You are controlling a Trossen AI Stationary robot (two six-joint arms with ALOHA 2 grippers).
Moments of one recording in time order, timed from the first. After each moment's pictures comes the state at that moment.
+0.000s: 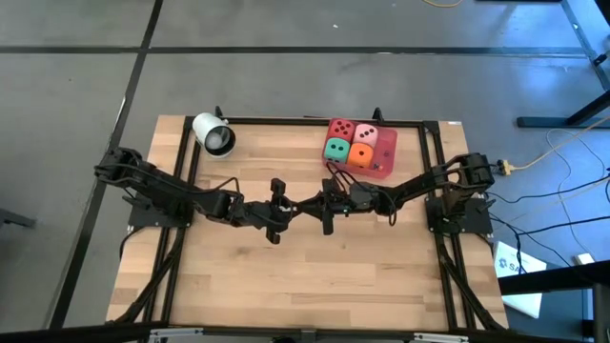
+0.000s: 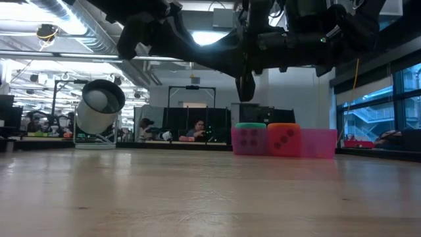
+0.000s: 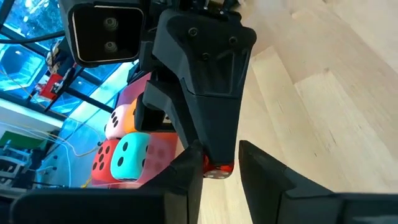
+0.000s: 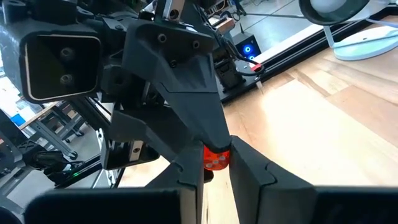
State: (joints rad) left arm -0.31 1.41 0.85 0.10 -0.50 0.48; right arm 0.10 1.78 0.73 0.97 0.04 0.55
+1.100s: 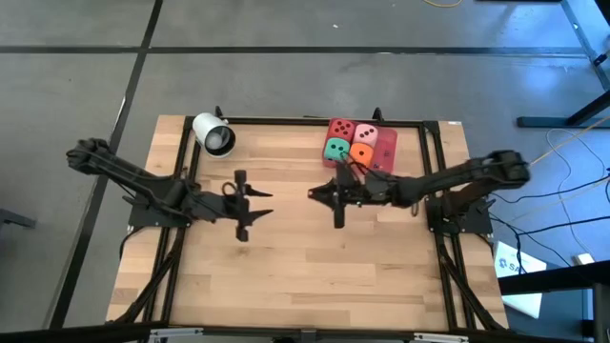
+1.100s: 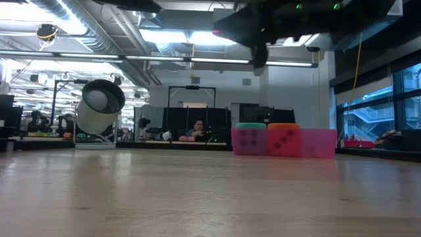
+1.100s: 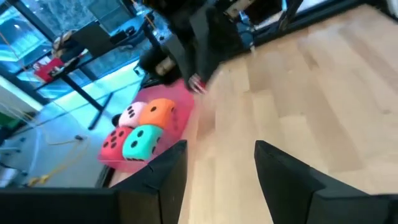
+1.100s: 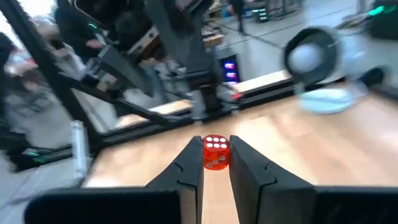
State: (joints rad) left arm -0.42 0.99 0.78 -0.13 -0.57 0.22; right arm 0.10 1.52 0.73 0.69 0.09 0.31
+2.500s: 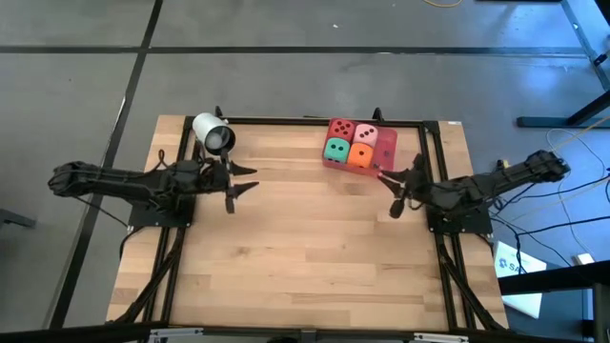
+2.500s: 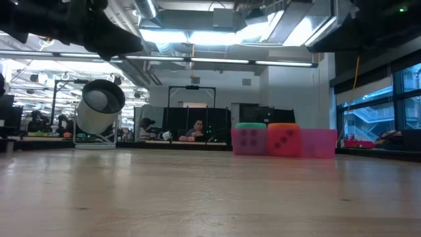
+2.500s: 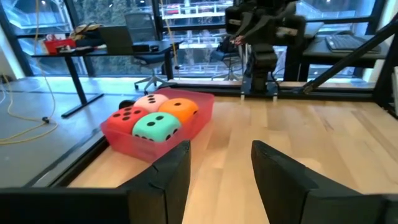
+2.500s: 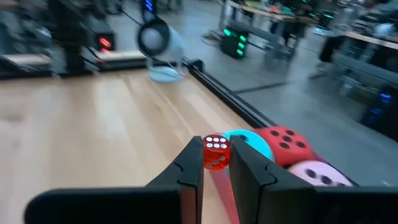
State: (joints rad) left arm 0.01 0.57 0.29 0.25 -0.21 0.04; right arm 0.37 0.62 0.43 -0.15 0.86 0.15
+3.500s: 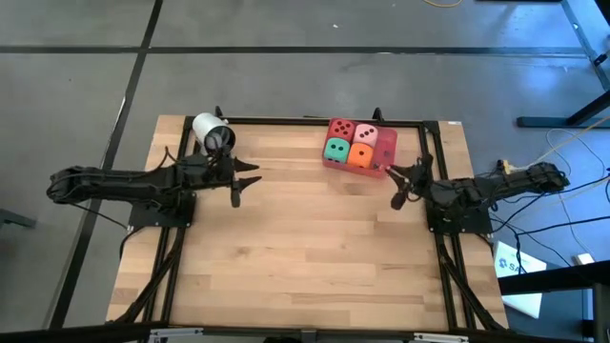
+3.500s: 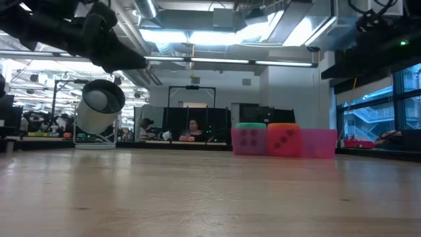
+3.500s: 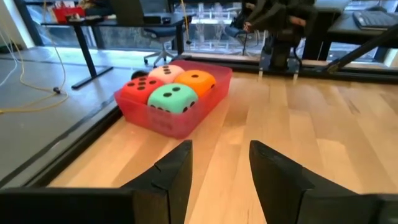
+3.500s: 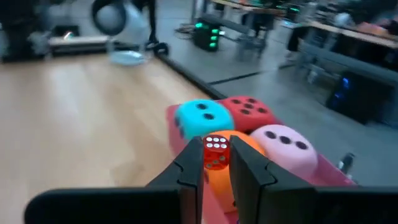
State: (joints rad) left arm 0.16 0.64 0.29 0.21 -0.11 0.01; right arm 0.27 0.41 0.24 -0.18 0.88 0.14
